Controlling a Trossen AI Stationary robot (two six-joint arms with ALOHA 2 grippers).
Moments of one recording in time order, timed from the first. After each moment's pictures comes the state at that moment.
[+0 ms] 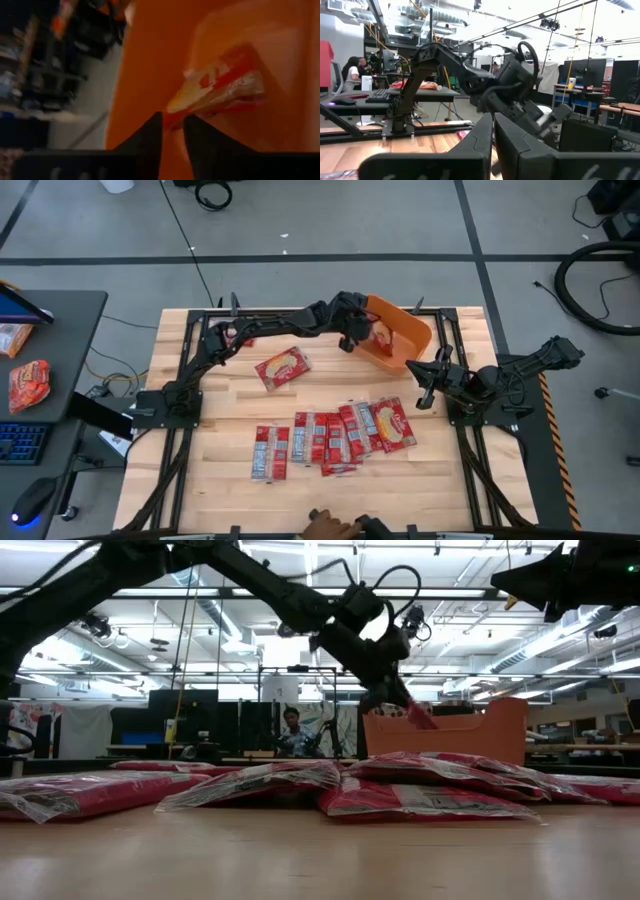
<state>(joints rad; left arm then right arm) 0.37 2.29 1.89 -0.14 -0.05 1.03 0.37 0.39 0.05 0.73 0.77 -0.37</state>
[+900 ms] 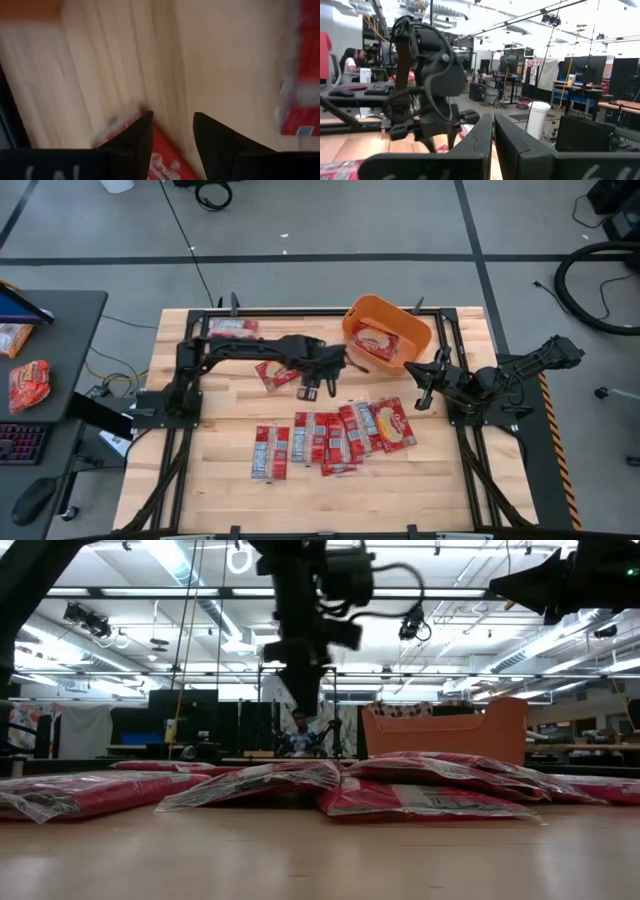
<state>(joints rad) 0.14 2.03 1.69 -0.99 -0.22 0.33 0.37 0.41 0.05 0.70 0.78 -0.36</state>
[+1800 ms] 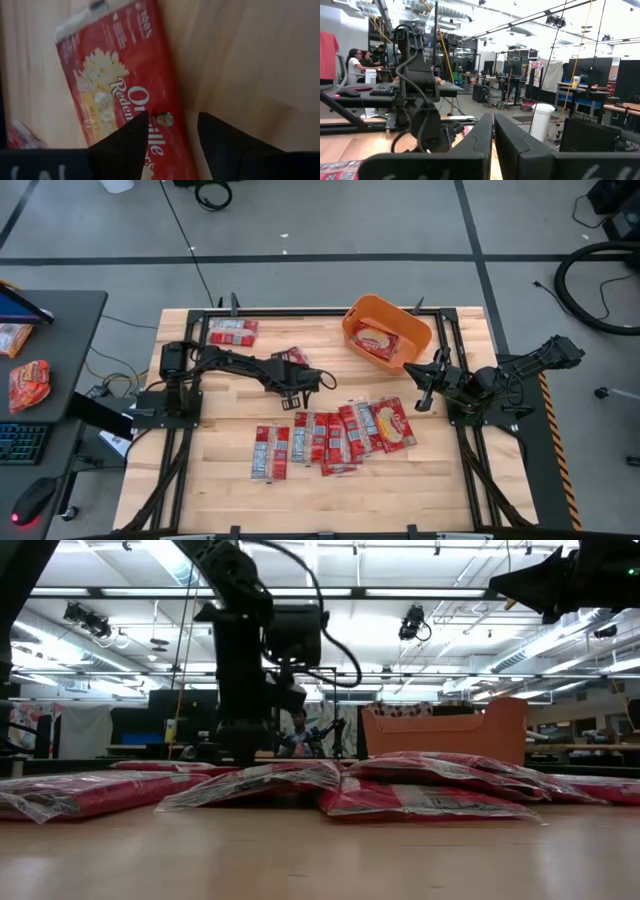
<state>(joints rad) 0.08 1.93 1.18 -0.71 -0.47 -0.12 0.37 0.41 0.05 0.71 0.75 -0.36</state>
